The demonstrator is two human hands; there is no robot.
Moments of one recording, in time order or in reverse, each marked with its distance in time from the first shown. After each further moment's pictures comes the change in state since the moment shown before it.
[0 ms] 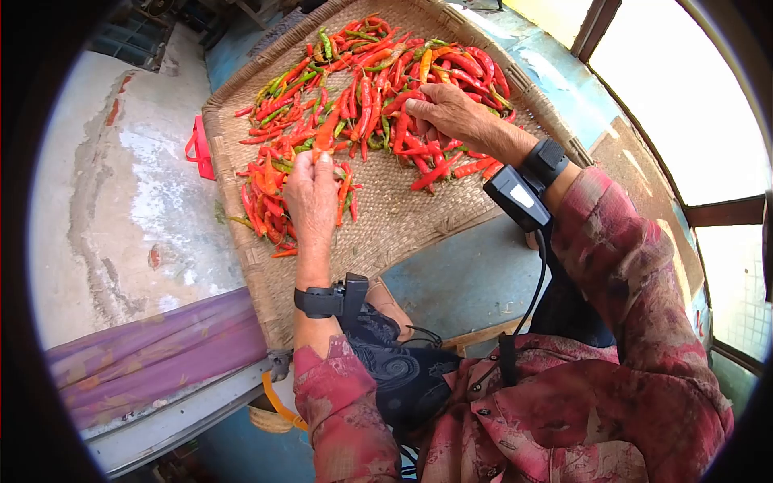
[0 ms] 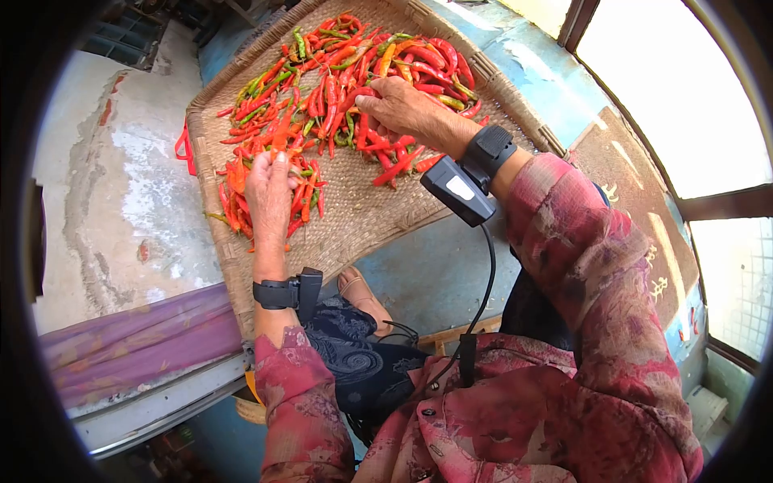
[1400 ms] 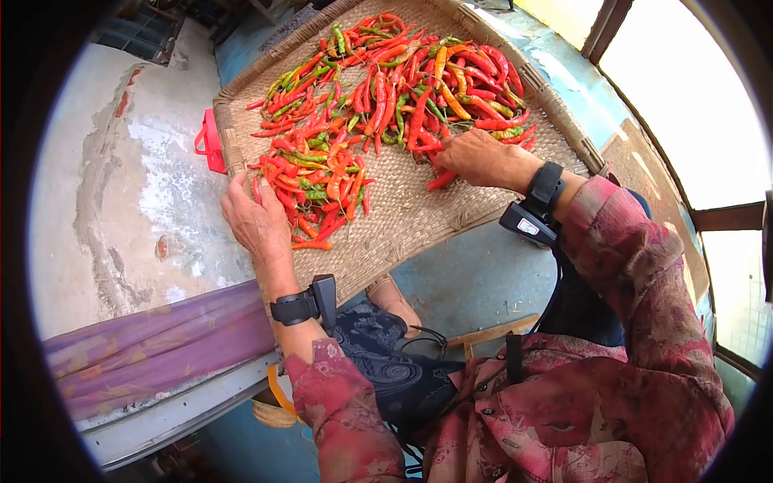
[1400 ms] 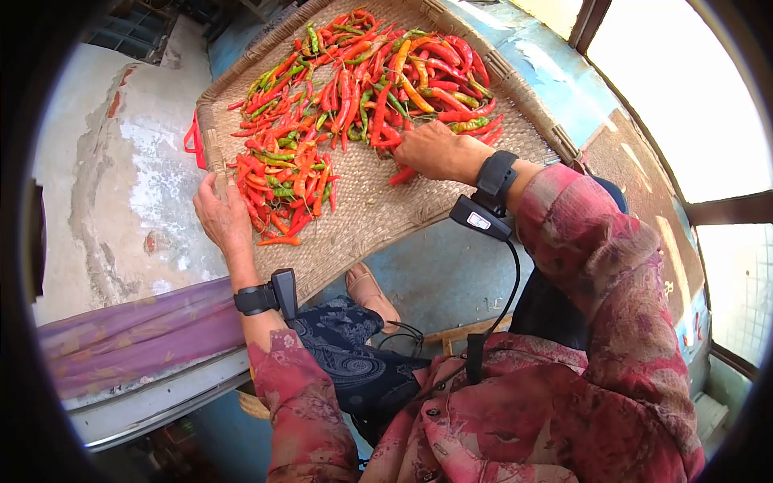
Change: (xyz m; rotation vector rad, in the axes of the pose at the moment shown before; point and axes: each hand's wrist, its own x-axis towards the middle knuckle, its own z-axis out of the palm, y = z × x) left_hand 0.000 -0.021 -0.077 0.730 0.523 0.267; right_hand -0.026 0.037 0.014 -1.170 -0.399 -0.357
